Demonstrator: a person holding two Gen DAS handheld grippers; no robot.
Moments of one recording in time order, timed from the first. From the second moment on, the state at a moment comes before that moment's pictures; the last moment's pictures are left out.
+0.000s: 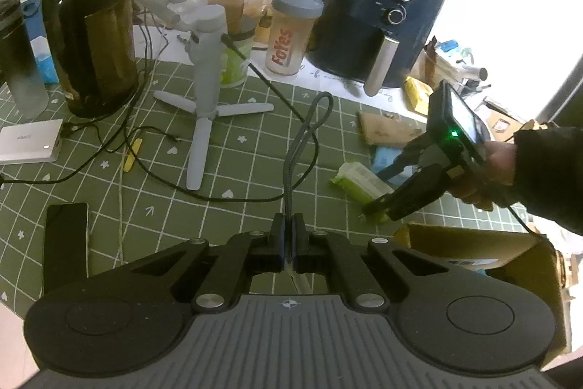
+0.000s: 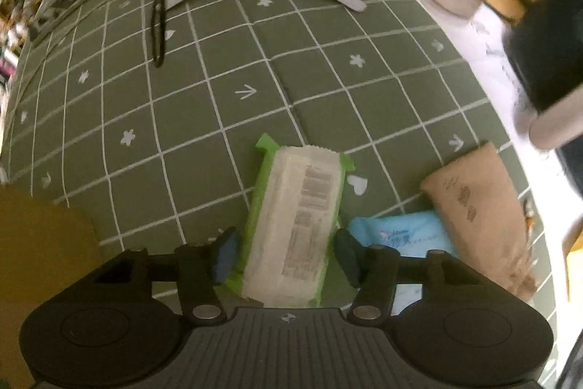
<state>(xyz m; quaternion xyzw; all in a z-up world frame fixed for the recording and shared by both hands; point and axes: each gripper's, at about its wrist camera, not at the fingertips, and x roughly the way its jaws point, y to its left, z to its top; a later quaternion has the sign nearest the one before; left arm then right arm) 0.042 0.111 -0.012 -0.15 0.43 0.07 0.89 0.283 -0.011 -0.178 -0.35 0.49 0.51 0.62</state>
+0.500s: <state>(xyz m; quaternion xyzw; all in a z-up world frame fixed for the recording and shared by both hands) 0.046 0.108 0.001 -0.15 0.42 0.06 0.89 0.287 -0.011 -0.170 -0.33 0.48 0.48 0.65</state>
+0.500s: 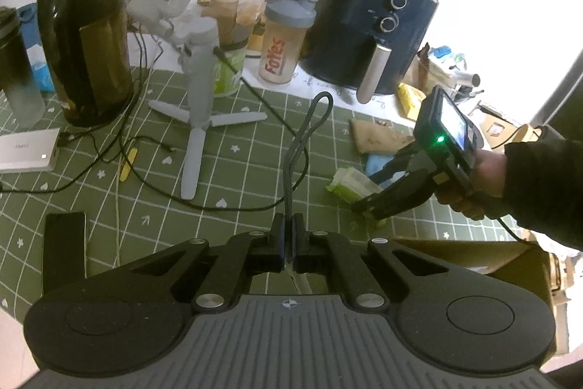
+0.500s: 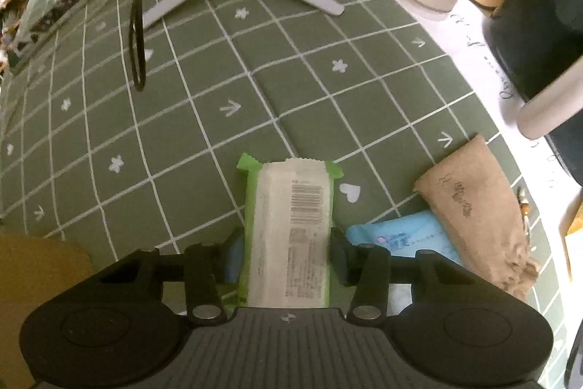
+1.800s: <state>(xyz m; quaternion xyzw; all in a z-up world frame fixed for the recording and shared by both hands) 0.070 0.063 0.029 -0.22 0.44 -0.11 0.86 0.201 -0.180 0.004 -0.09 0.45 0.37 0.81</state>
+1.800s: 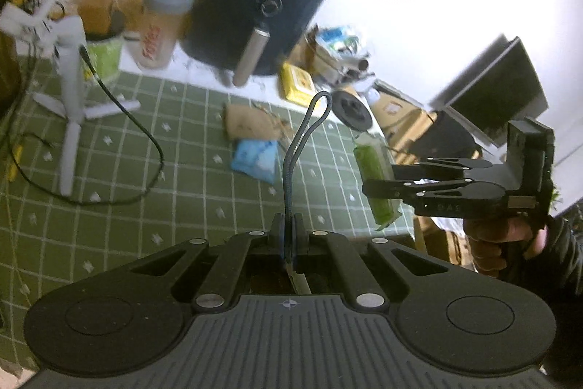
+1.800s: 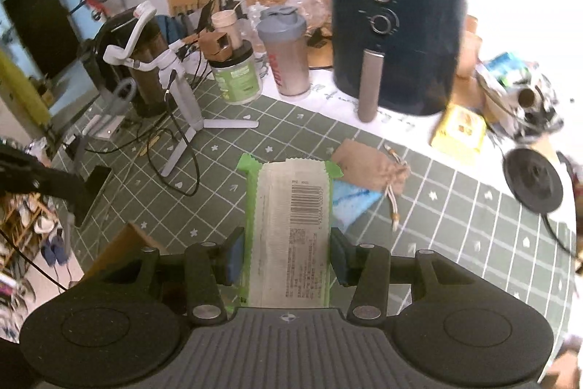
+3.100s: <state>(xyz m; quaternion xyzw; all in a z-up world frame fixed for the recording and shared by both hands) -0.002 0.040 0.013 -0.12 0.47 -0.07 0.87 0.093 -0.184 0.007 -0.03 0.47 0.34 0.81</state>
